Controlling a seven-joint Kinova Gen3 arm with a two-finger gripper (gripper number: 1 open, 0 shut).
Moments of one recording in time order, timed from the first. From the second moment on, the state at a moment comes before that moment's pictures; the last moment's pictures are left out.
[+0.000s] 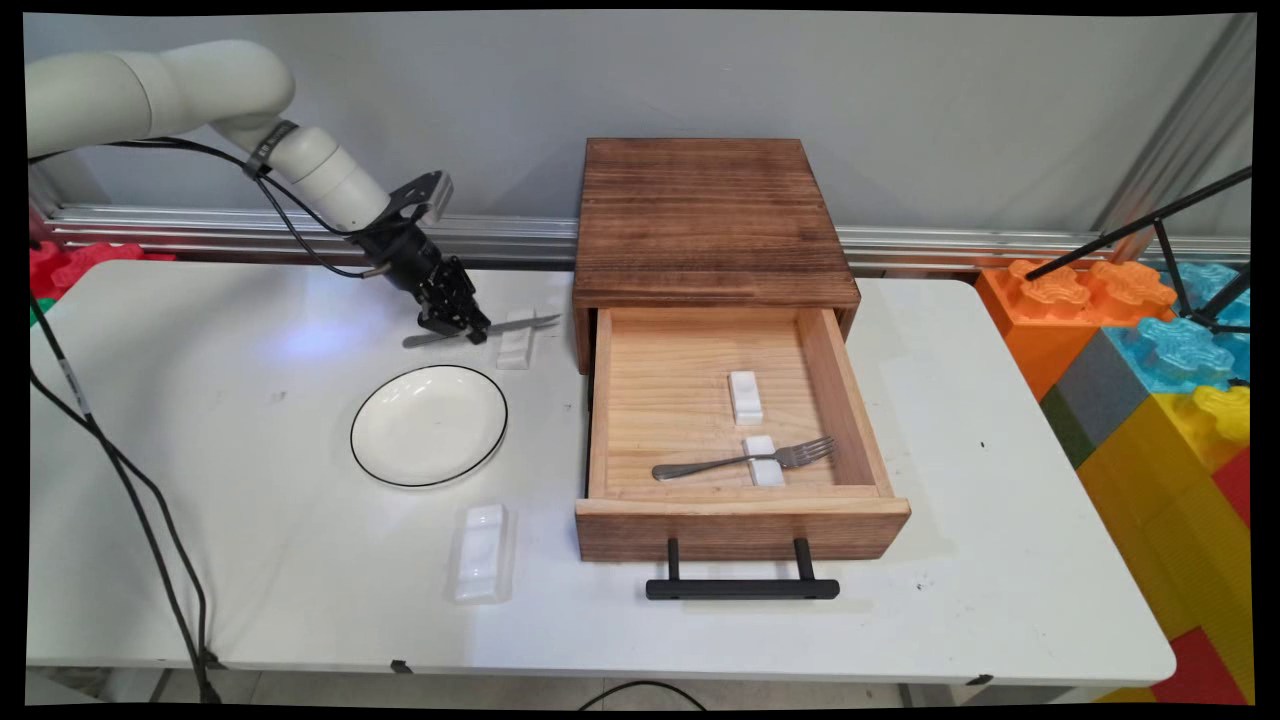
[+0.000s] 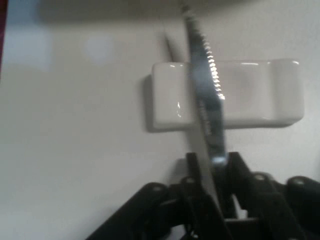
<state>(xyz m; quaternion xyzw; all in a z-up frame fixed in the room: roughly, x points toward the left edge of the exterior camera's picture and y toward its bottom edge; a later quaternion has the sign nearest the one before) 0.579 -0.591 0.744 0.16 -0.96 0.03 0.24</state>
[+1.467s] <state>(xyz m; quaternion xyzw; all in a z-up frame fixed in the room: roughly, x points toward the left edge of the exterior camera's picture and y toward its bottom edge) 0.599 -0.570 0.799 0.14 -0.96 0.05 0.26</state>
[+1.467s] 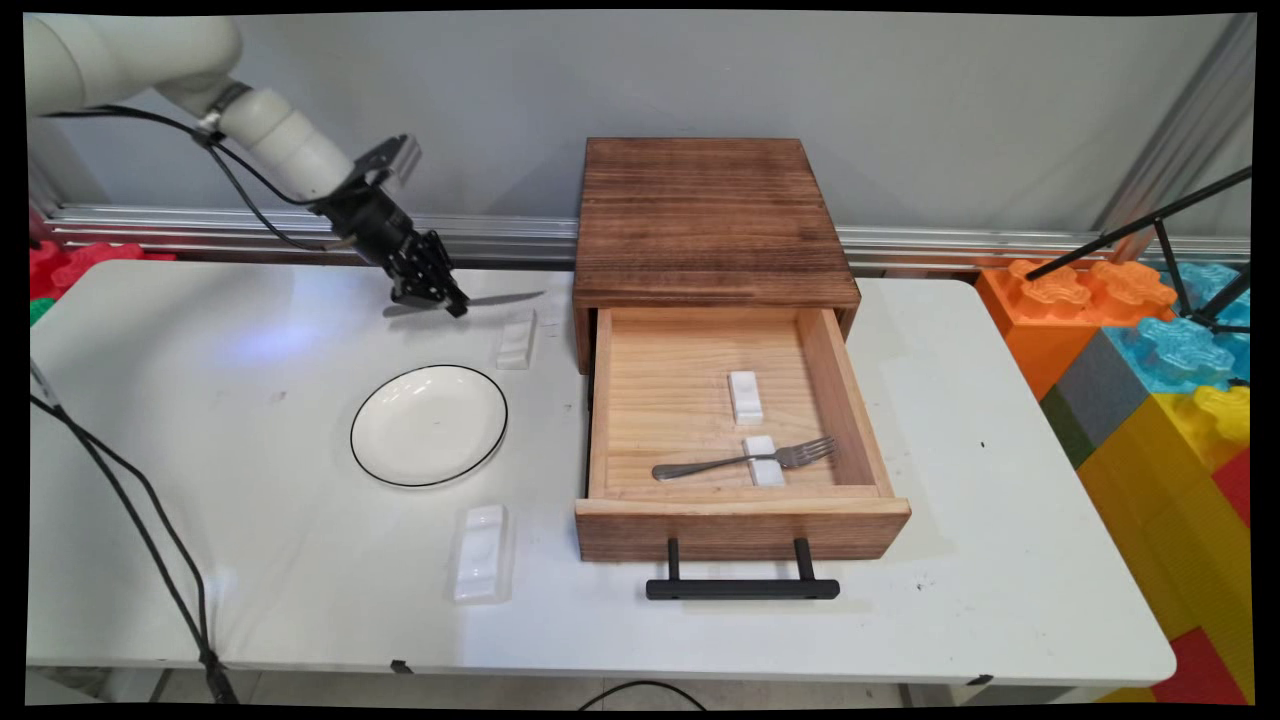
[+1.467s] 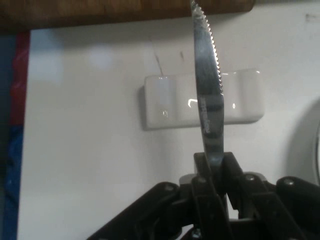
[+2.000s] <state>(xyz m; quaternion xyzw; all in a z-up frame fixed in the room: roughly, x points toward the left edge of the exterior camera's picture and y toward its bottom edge) 0.612 -0.541 0.860 0.14 -0.95 0.06 0.27</state>
